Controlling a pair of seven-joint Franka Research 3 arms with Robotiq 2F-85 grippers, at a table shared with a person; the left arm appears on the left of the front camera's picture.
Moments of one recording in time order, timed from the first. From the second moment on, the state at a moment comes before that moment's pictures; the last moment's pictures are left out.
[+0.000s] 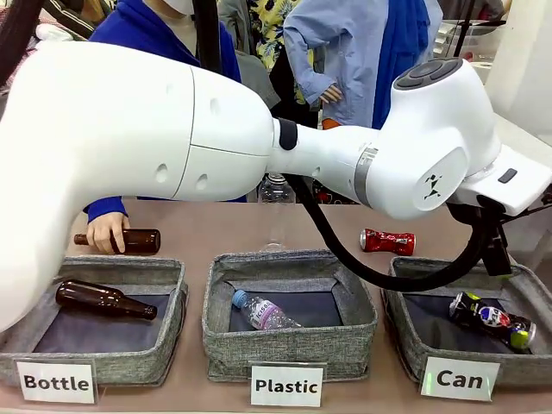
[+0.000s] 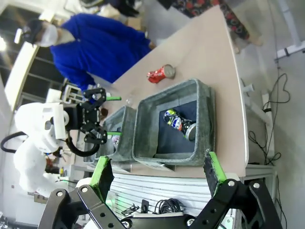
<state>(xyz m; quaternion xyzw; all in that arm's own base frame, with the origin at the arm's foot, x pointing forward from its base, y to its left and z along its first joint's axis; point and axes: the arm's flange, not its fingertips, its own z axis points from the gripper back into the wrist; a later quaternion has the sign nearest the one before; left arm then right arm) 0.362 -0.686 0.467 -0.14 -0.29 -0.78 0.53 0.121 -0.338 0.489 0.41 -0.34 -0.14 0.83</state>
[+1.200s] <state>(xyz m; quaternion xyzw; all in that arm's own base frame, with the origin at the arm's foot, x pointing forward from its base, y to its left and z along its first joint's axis) 0.365 -0.519 0.492 -0.22 -0.25 -0.68 0.65 0.239 -0.209 0.513 0.40 -0.25 -0.06 0.88</state>
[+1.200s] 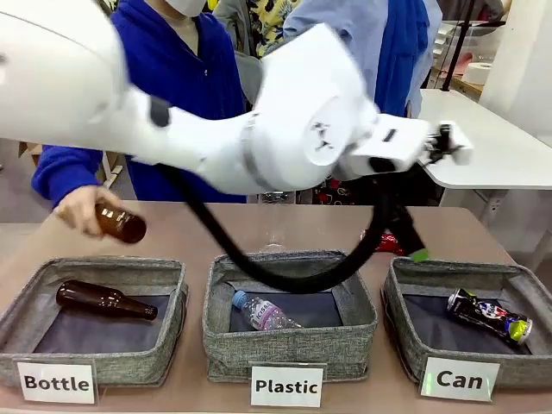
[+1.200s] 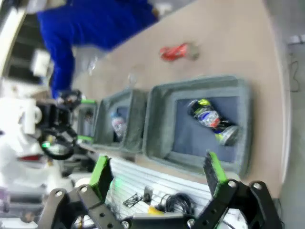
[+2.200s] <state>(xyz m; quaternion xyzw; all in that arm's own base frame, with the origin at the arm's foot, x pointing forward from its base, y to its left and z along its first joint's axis) 0.357 -0.420 0.498 -0.26 -0.28 -0.63 0.67 0.255 -0.164 0.499 0.45 -0.22 -0.04 0.86</state>
